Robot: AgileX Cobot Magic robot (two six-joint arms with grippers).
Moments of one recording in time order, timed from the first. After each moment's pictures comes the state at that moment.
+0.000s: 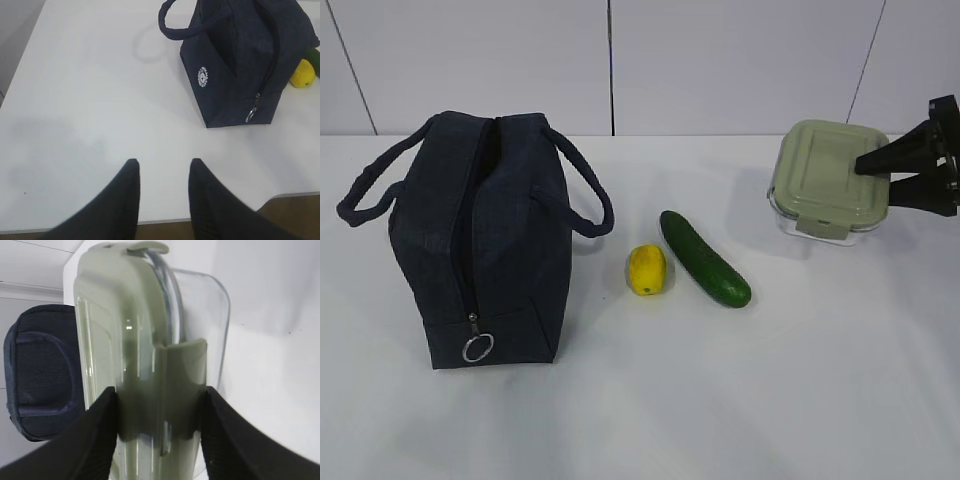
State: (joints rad) left arm -0.06 0.01 -0.53 -0.06 1.09 -0.04; right arm -0.37 1.92 -1.23 1.23 1.14 -0.80
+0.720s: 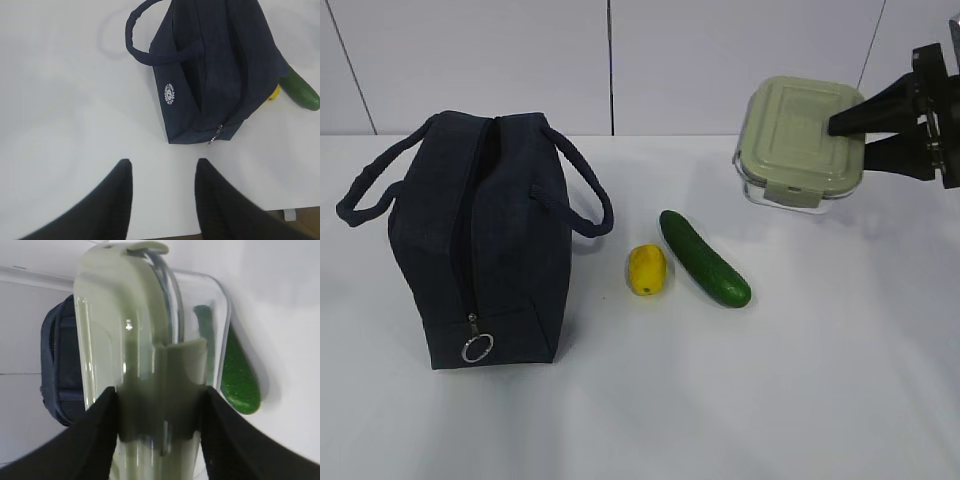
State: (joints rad) left arm -0.06 0.58 -0.77 -0.20 0.99 -0.07; right arm -0.28 1.79 -1.23 1.24 1.16 -0.73
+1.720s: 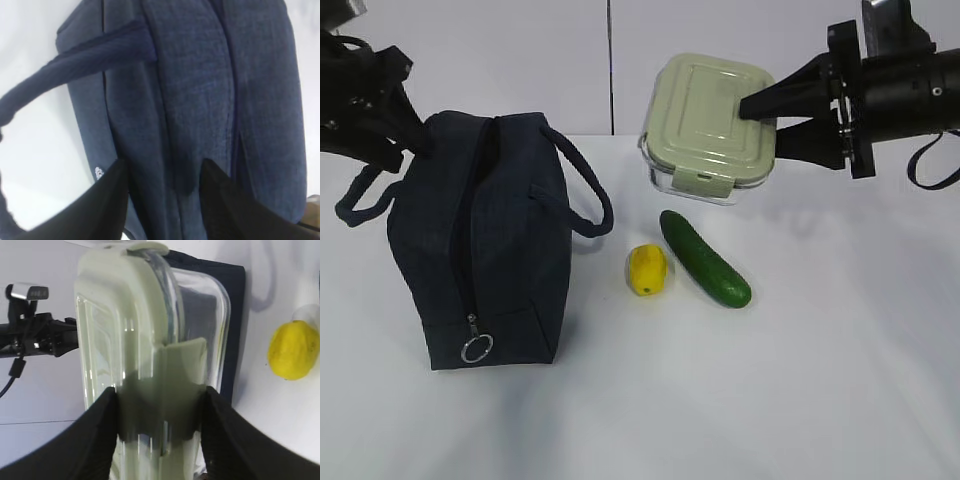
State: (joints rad) left arm -0.06 1.78 -1.48 -0.55 1.08 0.20; right arm -0.06 1.79 -1.23 1.39 1.16 -0.73
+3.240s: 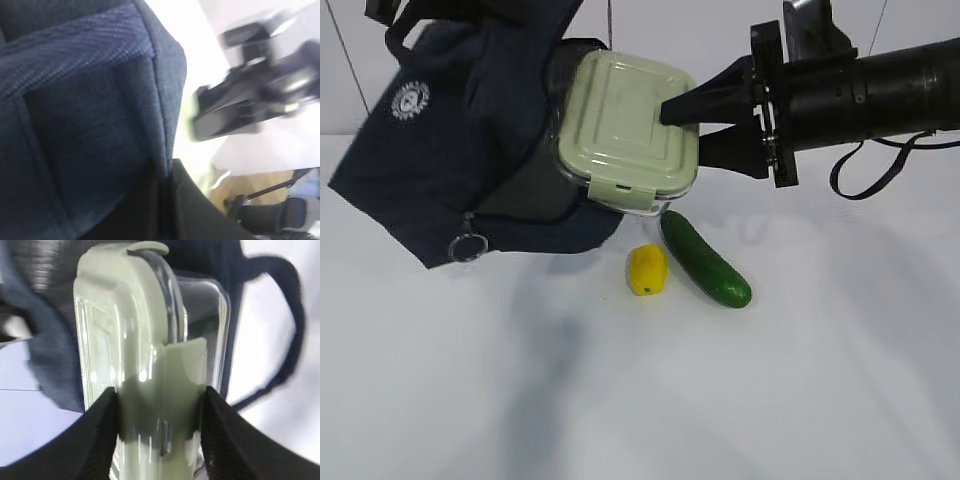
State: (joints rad) left arm -0.19 1.72 -1.65 -0.97 1.22 0.42; right arm 0.11 1.81 -1.23 1.50 1.16 -0.76
